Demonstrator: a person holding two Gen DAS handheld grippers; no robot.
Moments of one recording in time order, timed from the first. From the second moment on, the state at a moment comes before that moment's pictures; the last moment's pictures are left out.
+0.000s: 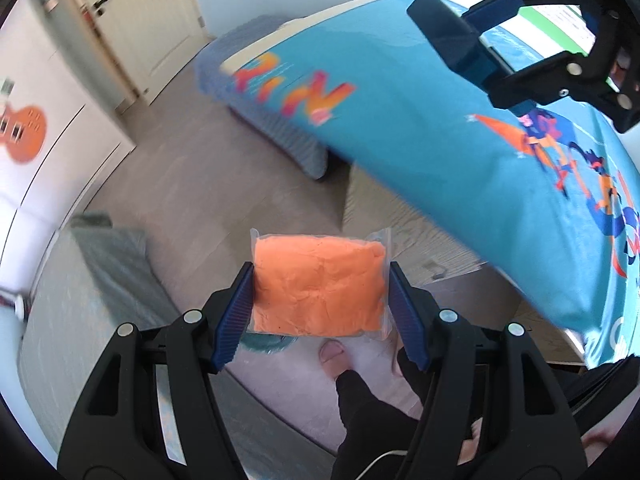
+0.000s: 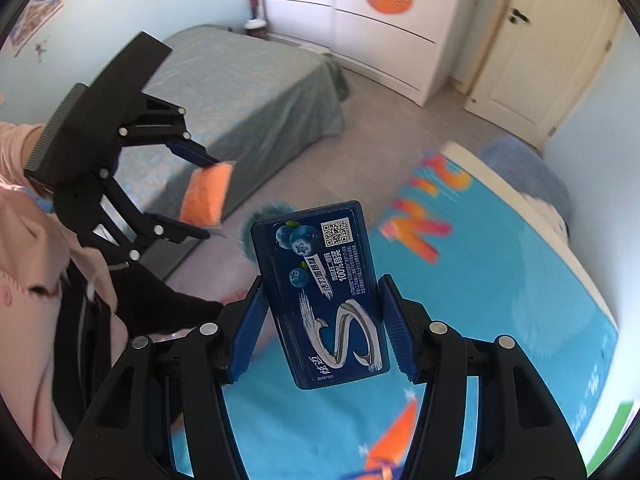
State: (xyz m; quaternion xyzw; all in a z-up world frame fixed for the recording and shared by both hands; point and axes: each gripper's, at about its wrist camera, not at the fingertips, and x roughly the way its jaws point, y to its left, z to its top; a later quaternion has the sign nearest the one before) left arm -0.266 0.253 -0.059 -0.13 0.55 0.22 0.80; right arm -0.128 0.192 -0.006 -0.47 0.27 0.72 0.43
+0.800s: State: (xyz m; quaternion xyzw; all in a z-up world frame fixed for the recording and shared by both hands) left arm -0.401 0.325 -0.109 -0.21 0.55 0.30 0.75; right arm -0.274 0.270 -0.054 -0.43 0.33 0.74 0.39
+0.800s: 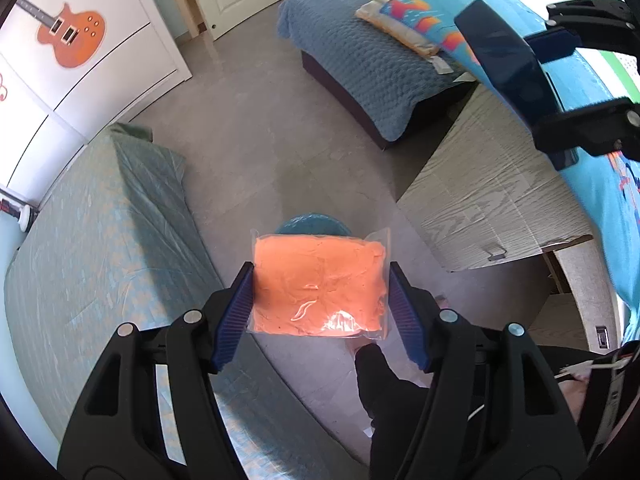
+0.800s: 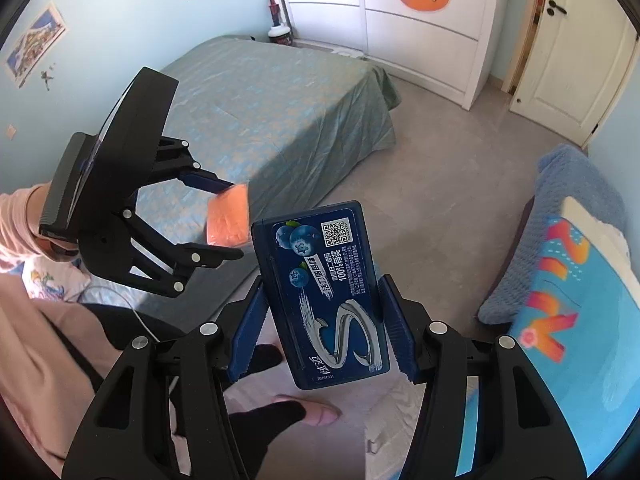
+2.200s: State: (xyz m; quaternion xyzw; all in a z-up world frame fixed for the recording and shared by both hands) left arm -0.421 0.411 -0.216 -0.27 0.61 0.26 0.70; right arm -0.308 0.355 -0.168 -0.41 0.51 0.66 0.37
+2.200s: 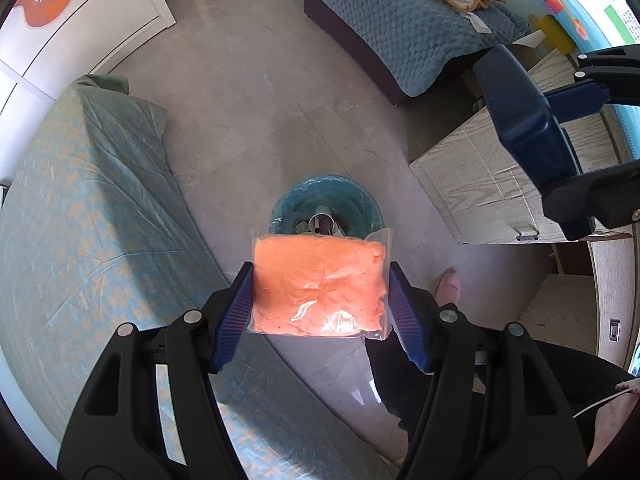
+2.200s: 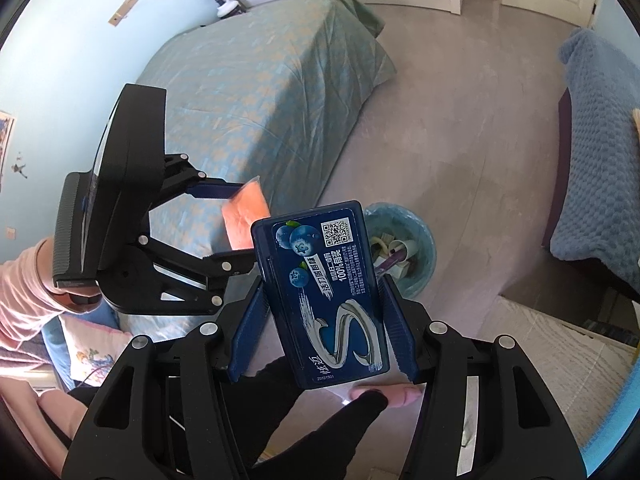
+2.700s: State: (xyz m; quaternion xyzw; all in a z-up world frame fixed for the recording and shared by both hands) left arm -0.417 0.425 -0.231 -0.28 0.61 0.24 0.70; right arm -0.304 0.368 -0.185 -0.40 0.53 0.66 0.36
